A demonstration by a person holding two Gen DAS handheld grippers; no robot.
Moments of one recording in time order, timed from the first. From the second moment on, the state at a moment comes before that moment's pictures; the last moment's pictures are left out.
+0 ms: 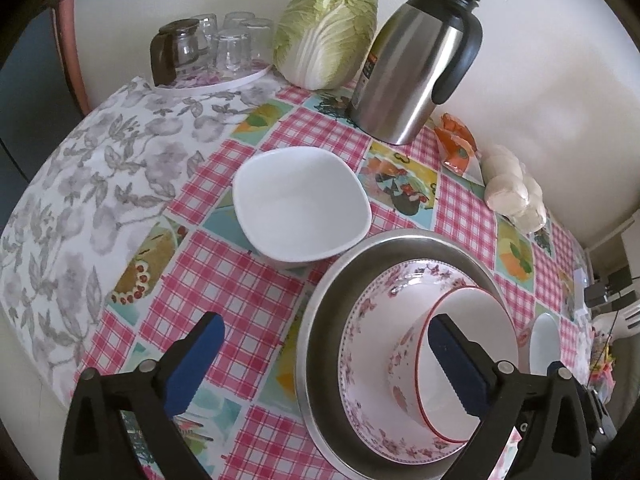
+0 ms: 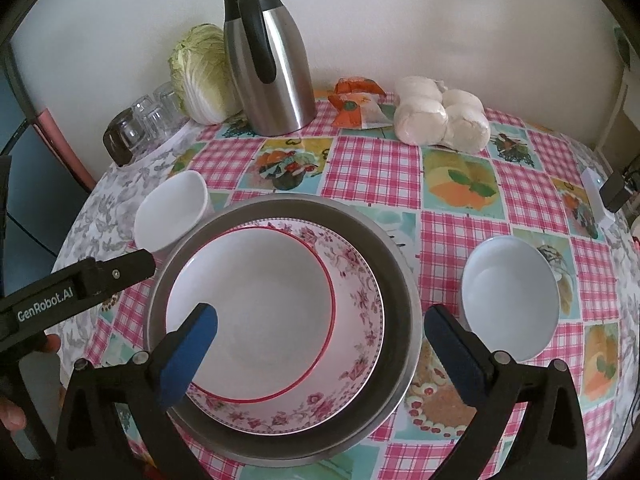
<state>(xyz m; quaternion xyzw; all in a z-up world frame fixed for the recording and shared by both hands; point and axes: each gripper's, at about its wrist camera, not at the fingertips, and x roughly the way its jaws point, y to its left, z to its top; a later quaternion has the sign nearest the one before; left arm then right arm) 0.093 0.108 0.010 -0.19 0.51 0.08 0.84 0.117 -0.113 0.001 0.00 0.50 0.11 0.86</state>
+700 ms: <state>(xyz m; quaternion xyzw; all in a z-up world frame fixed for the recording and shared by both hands) 0.104 0.169 -0.006 -0.23 0.50 0.09 0.83 0.118 -0.107 0.000 0.06 0.49 0.09 0.87</state>
